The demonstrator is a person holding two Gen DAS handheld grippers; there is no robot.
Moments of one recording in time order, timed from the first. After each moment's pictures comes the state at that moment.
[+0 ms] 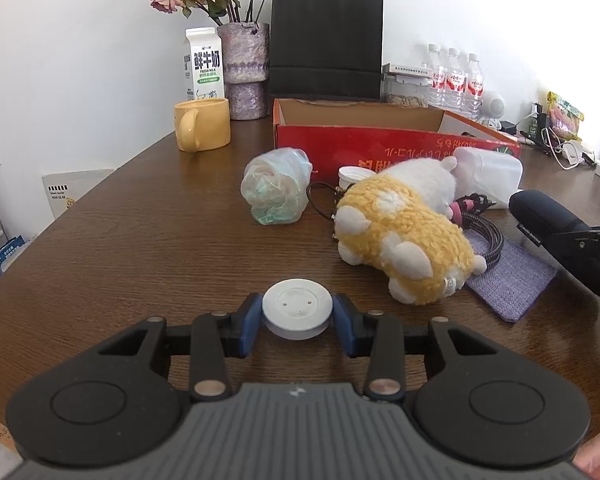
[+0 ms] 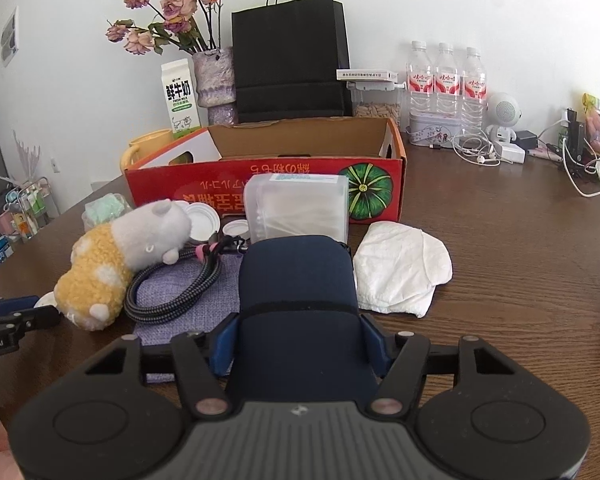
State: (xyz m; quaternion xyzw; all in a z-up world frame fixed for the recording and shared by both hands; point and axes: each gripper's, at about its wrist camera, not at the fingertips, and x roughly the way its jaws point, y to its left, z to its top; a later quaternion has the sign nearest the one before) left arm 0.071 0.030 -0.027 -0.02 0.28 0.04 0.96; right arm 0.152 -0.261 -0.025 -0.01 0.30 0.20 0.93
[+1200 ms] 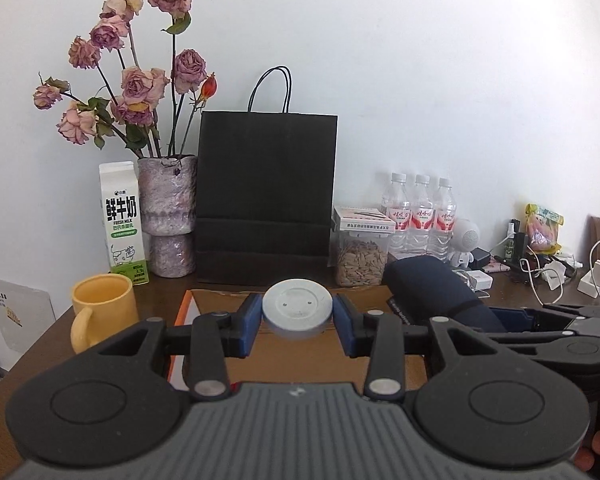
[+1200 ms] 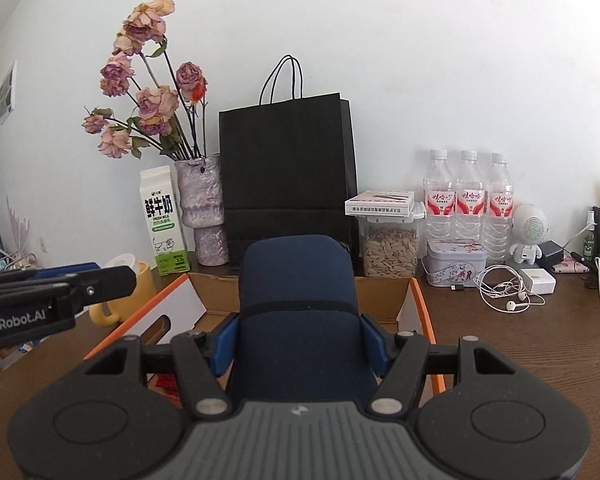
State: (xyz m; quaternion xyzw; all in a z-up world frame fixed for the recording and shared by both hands) left arm 0.249 -0.019 0.085 -0.03 0.14 -0.01 0.99; right arm 0.302 -0.205 0.054 0.01 0.19 0.19 0.96
